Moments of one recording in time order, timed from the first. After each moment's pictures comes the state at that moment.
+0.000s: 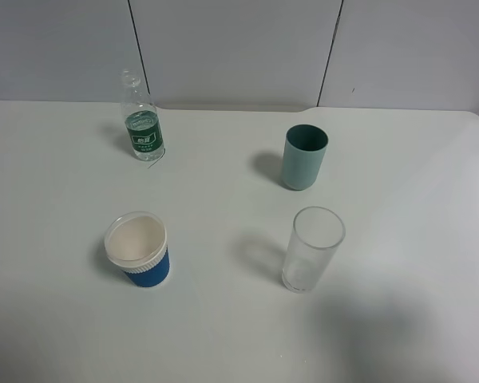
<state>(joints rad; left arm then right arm) -0.01 0.00 -0.51 0.13 1.06 -0.18 -0.02 0.00 -0.48 -0.04 1.07 0.01</state>
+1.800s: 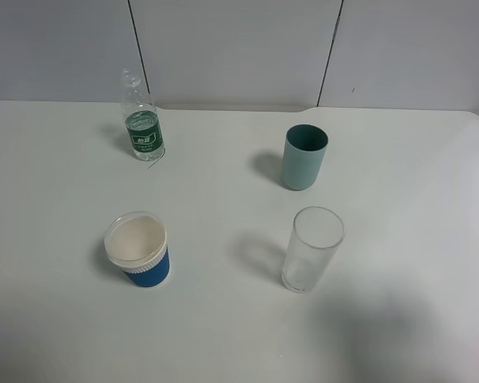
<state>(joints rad) -0.01 0.00 -0.51 0.13 1.06 -0.18 -0.02 0.00 -0.48 -0.04 1.07 0.01</state>
